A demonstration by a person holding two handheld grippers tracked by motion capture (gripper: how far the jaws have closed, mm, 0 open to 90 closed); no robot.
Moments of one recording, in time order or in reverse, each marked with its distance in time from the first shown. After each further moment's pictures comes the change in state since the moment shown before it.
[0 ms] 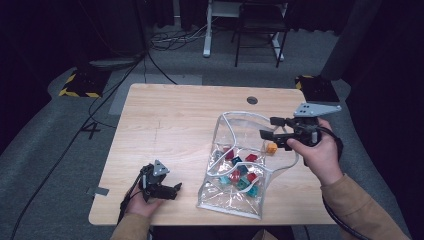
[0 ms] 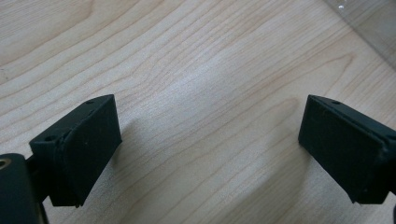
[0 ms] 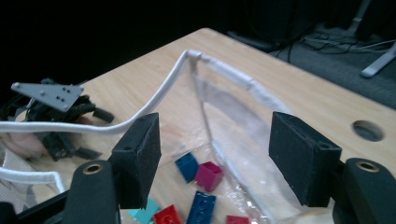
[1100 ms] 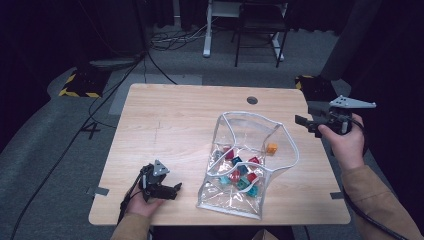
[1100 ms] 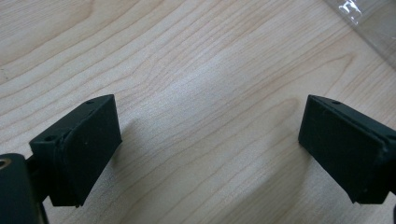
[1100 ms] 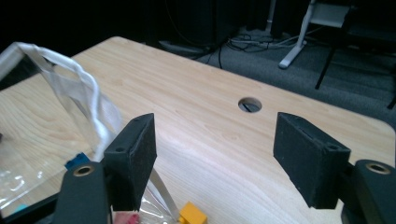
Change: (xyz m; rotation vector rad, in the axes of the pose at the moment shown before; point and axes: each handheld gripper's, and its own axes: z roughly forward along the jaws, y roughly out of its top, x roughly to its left) left arm 0.000 0.000 0.000 0.000 0.000 0.000; right arm -0.098 -0.042 -0.031 -0.030 -0.236 0.104
